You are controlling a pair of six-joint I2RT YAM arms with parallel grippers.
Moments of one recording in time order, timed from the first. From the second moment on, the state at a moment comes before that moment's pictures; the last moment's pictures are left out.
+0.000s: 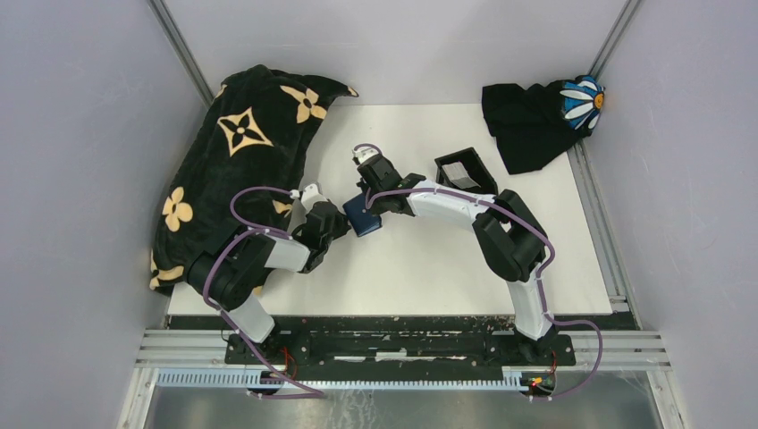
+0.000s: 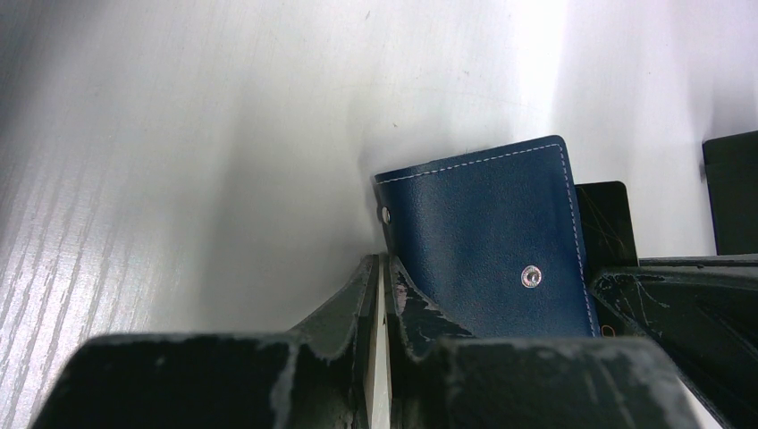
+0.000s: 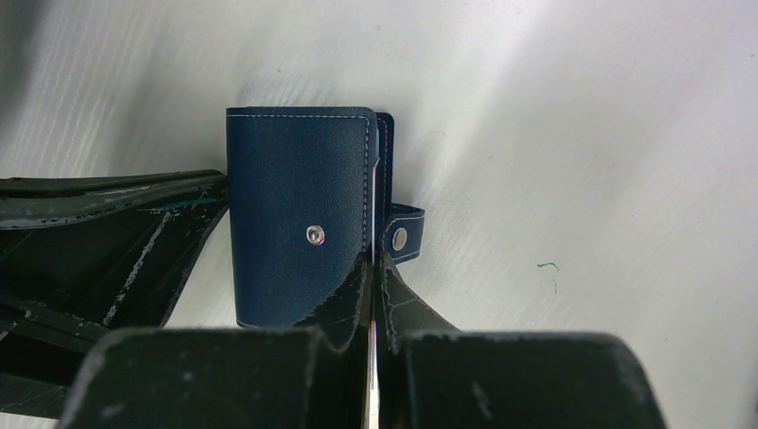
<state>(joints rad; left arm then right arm) -0.51 1.66 0.49 0.61 -0.31 -0.78 0.82 2.06 1.54 -0.32 0.18 0.27</state>
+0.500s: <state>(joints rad) -0.51 1.66 0.49 0.61 -0.31 -0.78 0.82 2.06 1.54 -0.33 0.18 0.28</state>
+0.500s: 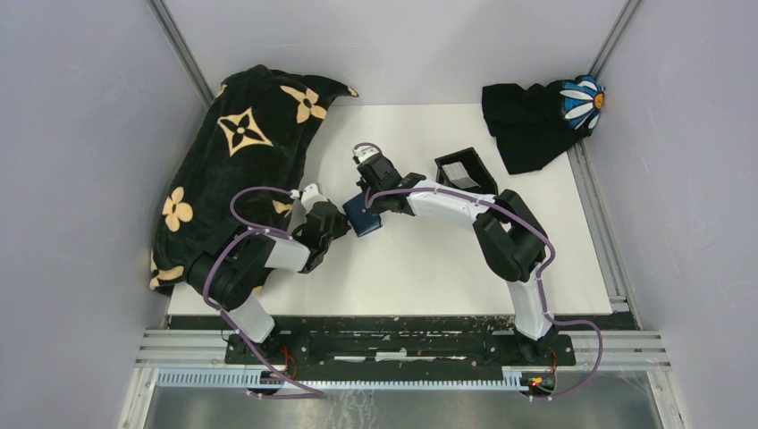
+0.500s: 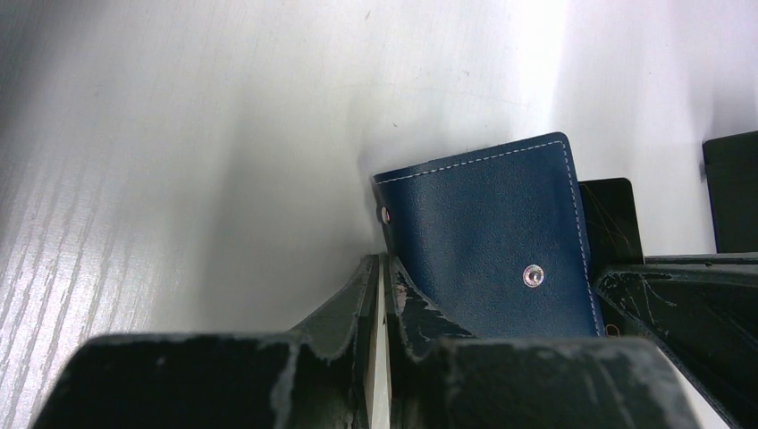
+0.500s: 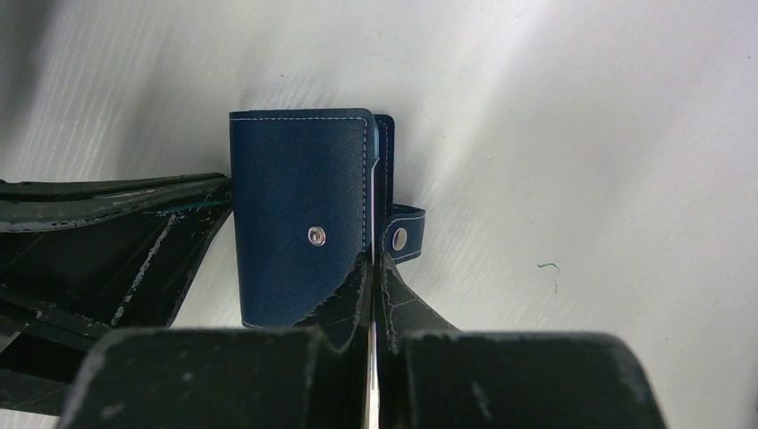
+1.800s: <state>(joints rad) -0.52 1.66 0.49 0.61 -0.33 -0.78 0.81 2.04 1.54 -0.33 0.18 0.29</state>
